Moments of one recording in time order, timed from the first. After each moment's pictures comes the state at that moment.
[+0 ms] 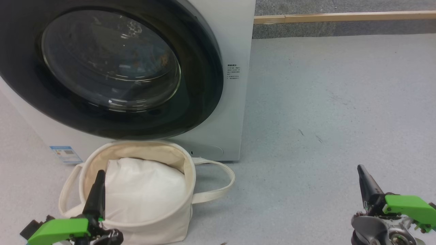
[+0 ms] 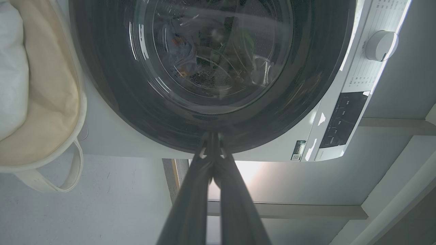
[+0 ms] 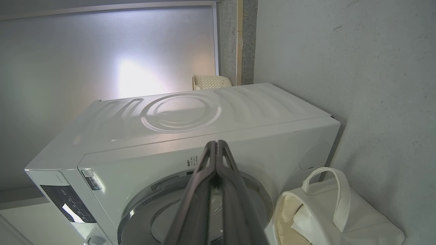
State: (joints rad) left arm -0.08 0.04 0.08 0.22 -1.60 -0.07 0.11; right arm -0.11 -0.07 -0.08 0.30 1.65 0.13 0.08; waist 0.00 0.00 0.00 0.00
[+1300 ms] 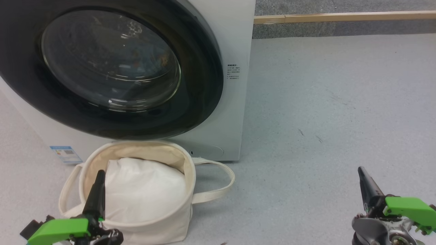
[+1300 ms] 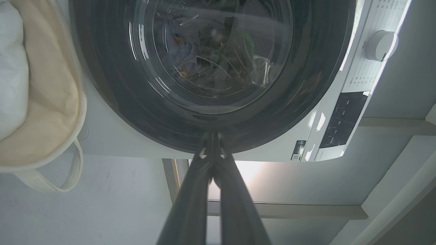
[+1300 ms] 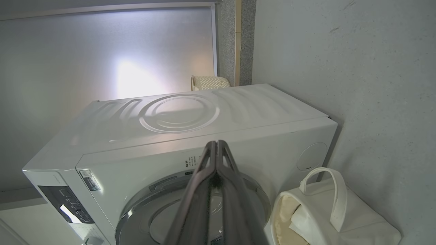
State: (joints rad) left arm -0.08 0.04 0.08 0.22 -1.60 -0.07 0.11; right arm -0.10 -0.09 -0.06 0.29 1.66 0.13 0.06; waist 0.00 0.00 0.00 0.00
